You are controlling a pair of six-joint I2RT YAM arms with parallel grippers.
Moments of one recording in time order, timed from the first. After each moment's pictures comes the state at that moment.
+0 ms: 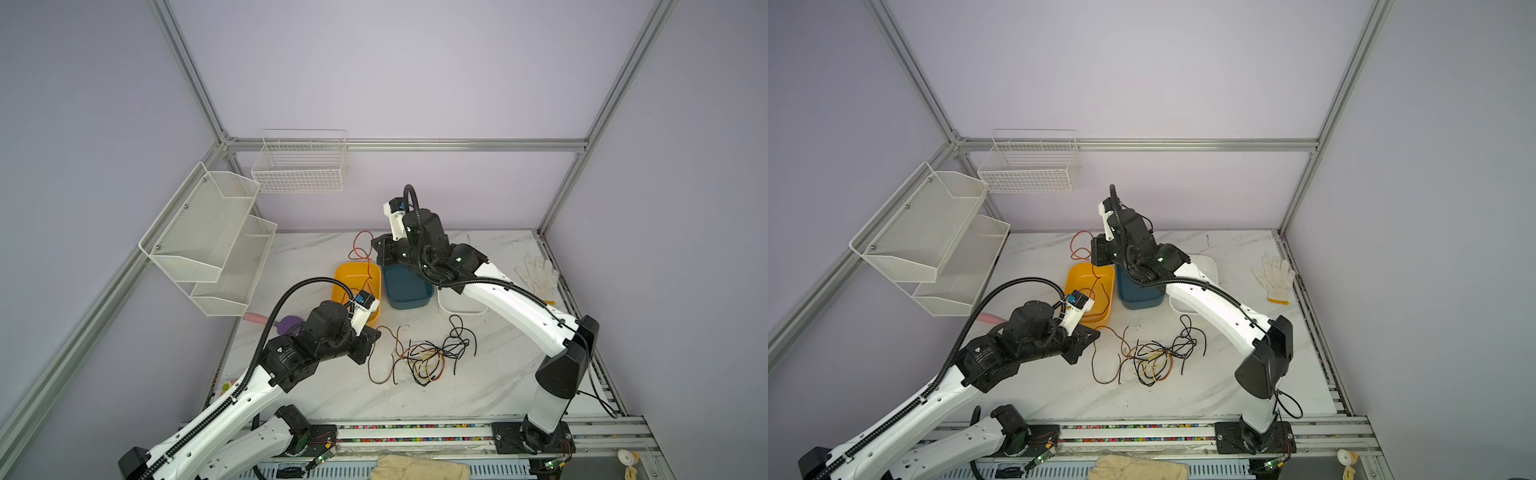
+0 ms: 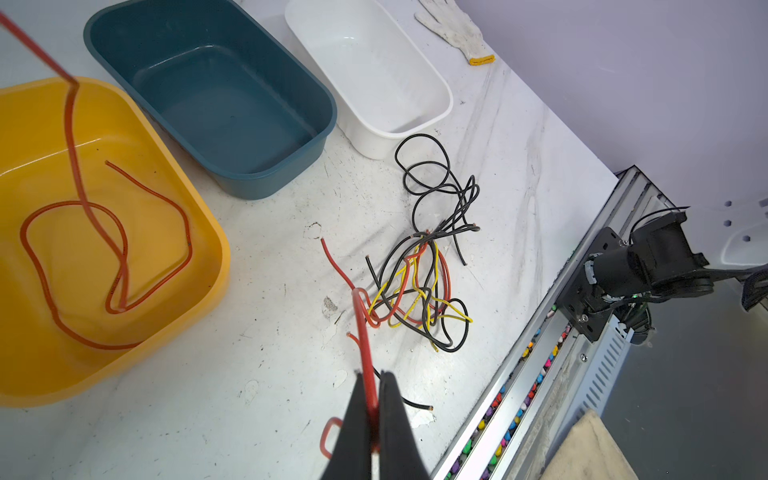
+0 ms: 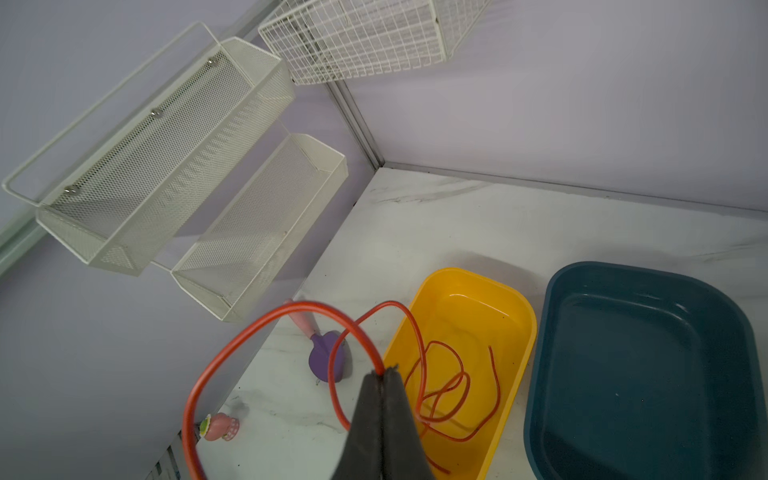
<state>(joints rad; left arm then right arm) -0.70 0.85 0.87 -0.67 0.17 -0.20 0.85 1.83 1.90 -0.47 -0.02 0.48</state>
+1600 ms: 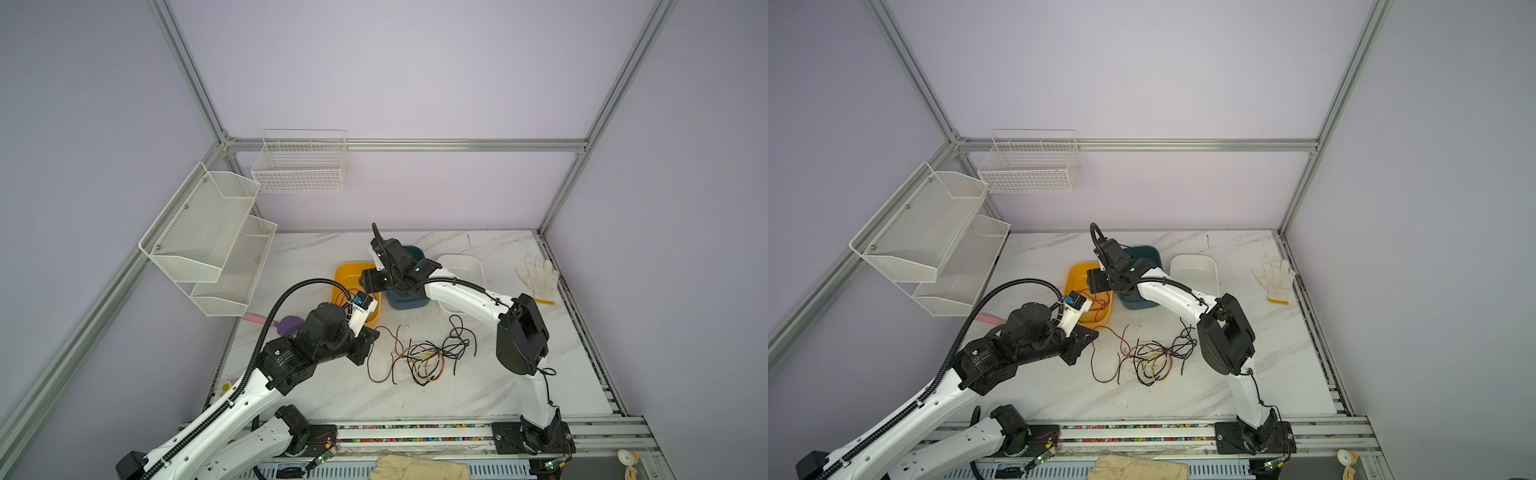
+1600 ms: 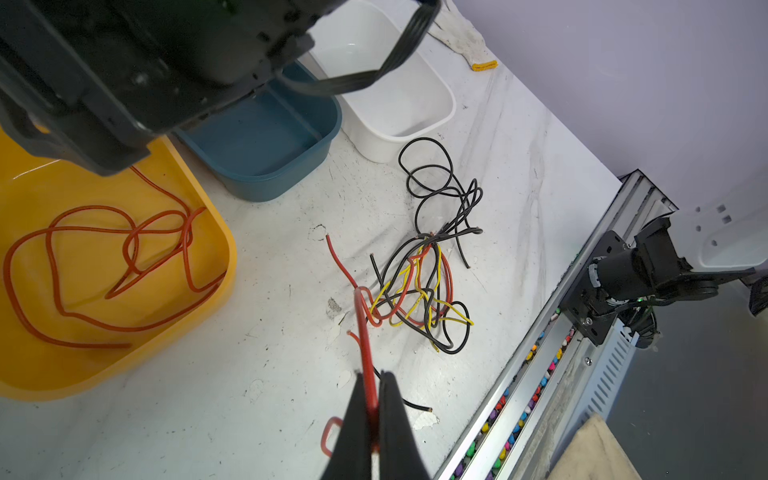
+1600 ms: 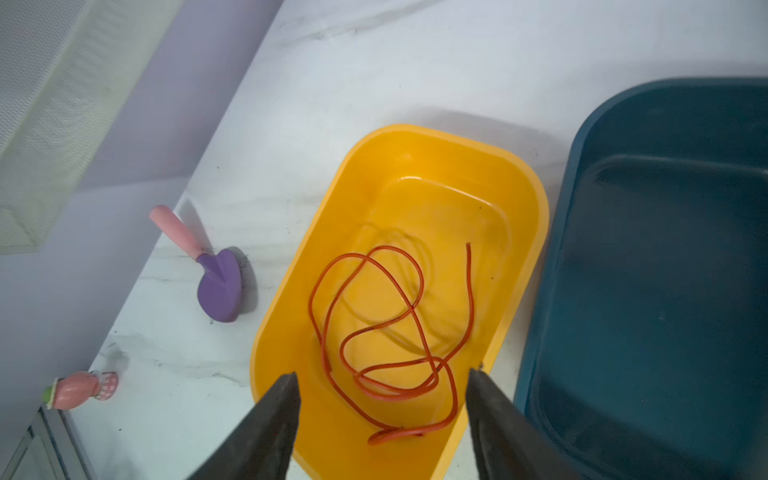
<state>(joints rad) -0.70 0.83 0.86 -0.67 0.15 -0.20 0.84 2.03 1.81 -0.48 -0.05 0.46</state>
